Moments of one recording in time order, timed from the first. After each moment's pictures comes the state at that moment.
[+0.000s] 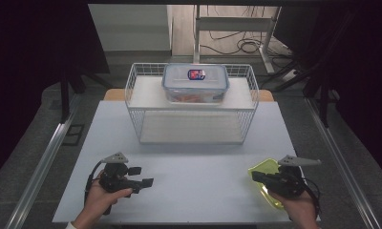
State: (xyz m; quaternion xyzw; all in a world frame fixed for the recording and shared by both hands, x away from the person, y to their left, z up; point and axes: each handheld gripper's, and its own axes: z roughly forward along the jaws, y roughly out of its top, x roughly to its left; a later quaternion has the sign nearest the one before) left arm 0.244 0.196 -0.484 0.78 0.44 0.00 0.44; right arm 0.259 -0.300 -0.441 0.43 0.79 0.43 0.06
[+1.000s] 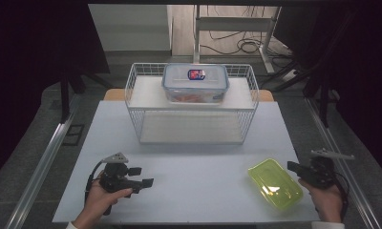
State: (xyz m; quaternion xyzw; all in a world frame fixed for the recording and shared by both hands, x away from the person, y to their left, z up) left arm 0.245 0.195 -0.486 0.78 0.44 -0.01 0.44; right arm 0.293 -0.384 -0.449 0.55 0.74 0.36 0.16
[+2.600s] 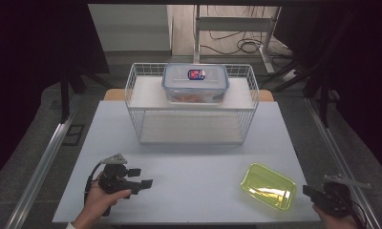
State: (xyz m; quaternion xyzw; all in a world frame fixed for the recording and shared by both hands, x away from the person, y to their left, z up) left arm 0.244 0.198 -0.490 0.78 0.44 -0.01 0.44; right arm 0.225 -0.408 -0.464 0.61 0.72 0.29 0.19
